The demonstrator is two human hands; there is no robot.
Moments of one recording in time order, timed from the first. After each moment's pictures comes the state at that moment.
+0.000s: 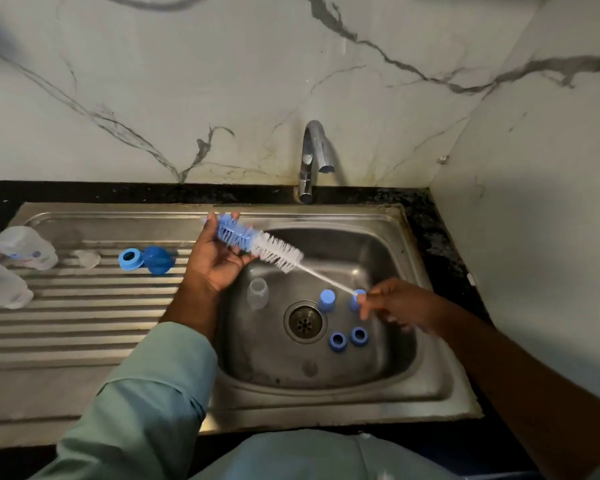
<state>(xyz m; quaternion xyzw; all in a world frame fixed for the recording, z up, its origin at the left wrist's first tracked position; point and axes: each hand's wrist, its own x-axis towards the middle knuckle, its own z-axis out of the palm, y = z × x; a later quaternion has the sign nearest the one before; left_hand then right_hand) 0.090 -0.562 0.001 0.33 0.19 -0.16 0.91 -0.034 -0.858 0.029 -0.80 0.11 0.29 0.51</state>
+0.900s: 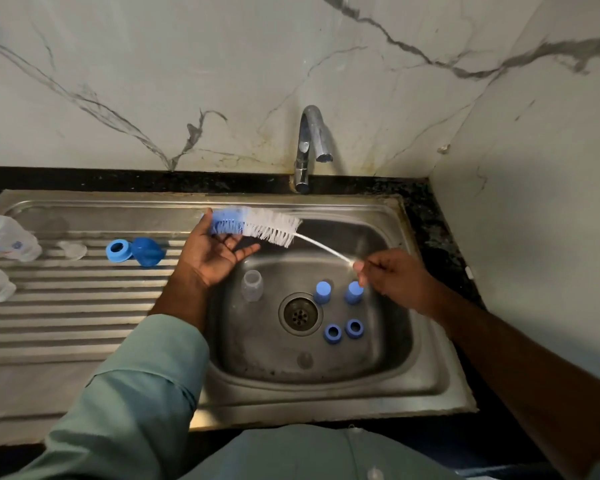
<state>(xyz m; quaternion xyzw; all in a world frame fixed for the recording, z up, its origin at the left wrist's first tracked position) 0.101 -0.558 -0.016 0.36 0.20 -0.19 0.89 -0.019 -0.851 0.047 -0.90 0.00 0.10 0.43</state>
